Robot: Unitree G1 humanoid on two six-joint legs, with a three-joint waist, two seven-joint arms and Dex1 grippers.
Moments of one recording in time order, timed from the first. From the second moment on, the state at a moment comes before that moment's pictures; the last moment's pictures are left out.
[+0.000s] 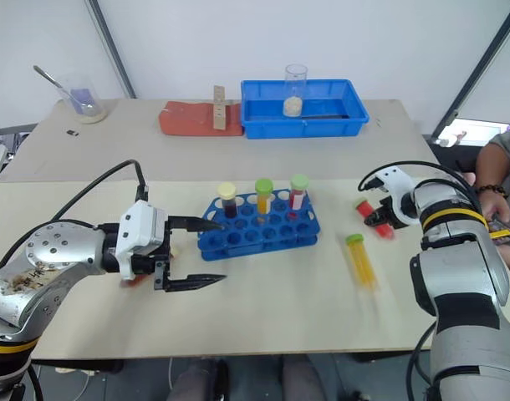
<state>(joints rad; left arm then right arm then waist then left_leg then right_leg) -0.31 0.83 -0.03 -0.58 -0.57 0.54 -1.01 -1.19 -0.69 0.29 1.26 -0.14 0.55 1.00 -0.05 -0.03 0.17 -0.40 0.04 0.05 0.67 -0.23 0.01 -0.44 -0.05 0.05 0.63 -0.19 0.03</state>
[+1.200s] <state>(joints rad) -0.30 0.81 0.03 -0.44 -0.57 0.46 -1.13 -0.16 -0.27 -0.10 -0.28 0.20 0.20 0.62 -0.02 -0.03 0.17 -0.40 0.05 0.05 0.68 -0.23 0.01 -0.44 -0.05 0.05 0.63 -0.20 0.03</state>
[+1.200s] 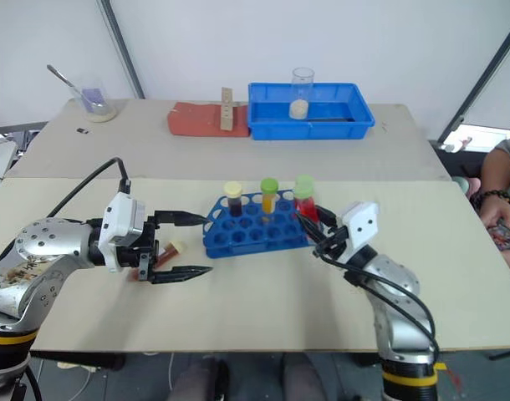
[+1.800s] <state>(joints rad) -0.31 0.79 0.02 -0.45 -0.59 0.47 -1.09 -0.22 -0.23 -0.03 -0.05 0.12 -0.07 0.48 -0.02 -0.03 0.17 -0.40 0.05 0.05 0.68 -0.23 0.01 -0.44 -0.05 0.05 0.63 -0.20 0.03</state>
